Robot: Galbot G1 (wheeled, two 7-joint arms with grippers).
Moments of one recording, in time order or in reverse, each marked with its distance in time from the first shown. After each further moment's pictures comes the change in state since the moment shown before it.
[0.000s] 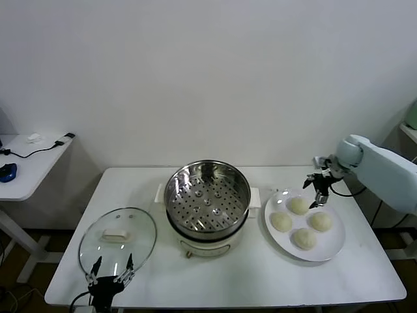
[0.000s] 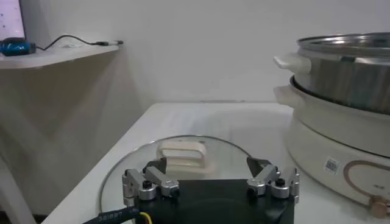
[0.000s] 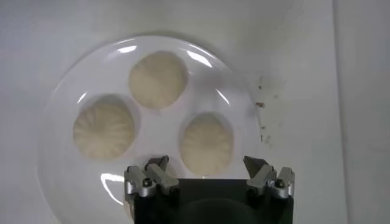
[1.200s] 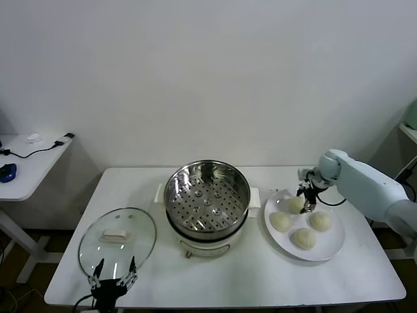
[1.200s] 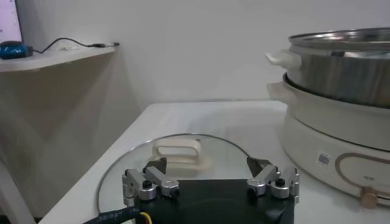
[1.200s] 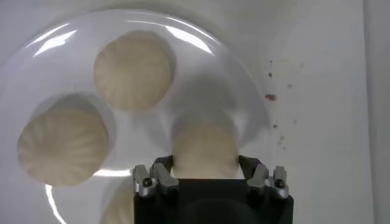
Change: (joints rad) left arm 0.022 -0.021 0.026 -0.001 0.051 -0.029 -0.006; right arm -0.095 0.067 0.087 -0.063 -0.109 -0.039 0.084
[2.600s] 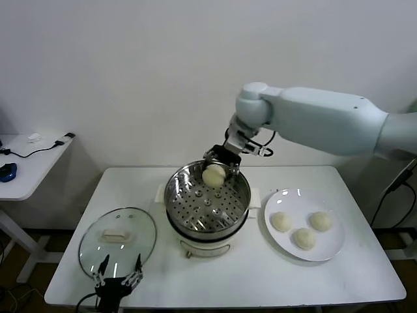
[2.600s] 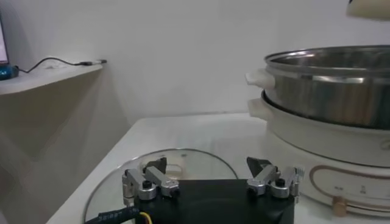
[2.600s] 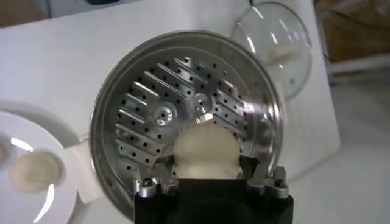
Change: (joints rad) left arm 0.039 0.024 0.042 -0.069 0.021 -0.010 -0.003; right arm 0.575 0.284 -0.420 0.515 0.059 0.590 0.007
